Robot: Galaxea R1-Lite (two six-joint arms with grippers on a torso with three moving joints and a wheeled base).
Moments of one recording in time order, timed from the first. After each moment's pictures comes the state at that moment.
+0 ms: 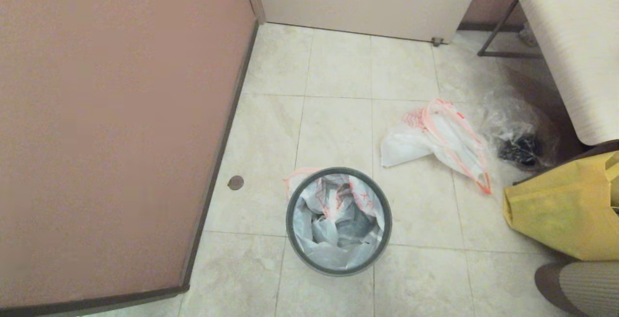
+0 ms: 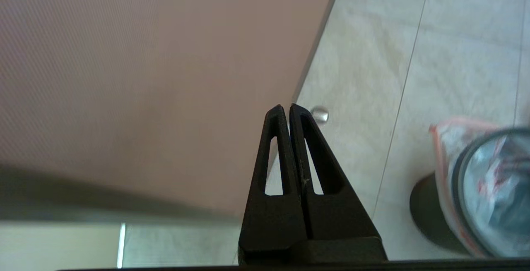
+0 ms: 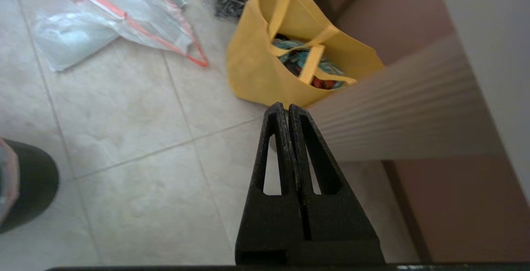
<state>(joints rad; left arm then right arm) -0.06 0.32 -0.35 -0.06 0.39 -0.05 0.04 0.44 -0.73 0.43 -0.54 0.09</state>
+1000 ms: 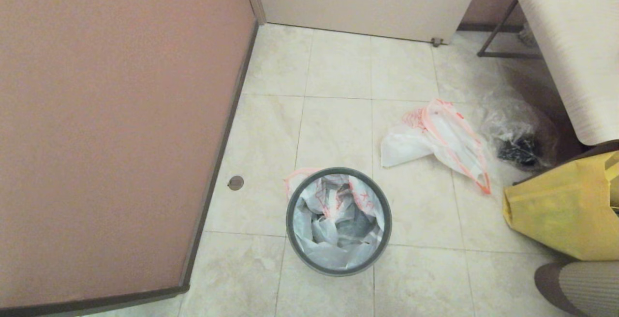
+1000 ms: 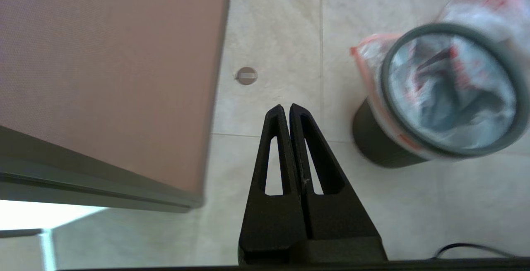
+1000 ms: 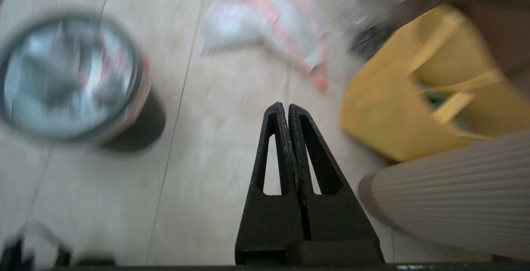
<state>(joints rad) -0.01 0.01 -0.02 -0.05 0.02 0.00 -0.01 0.00 -0.23 0.15 0.00 -0.08</state>
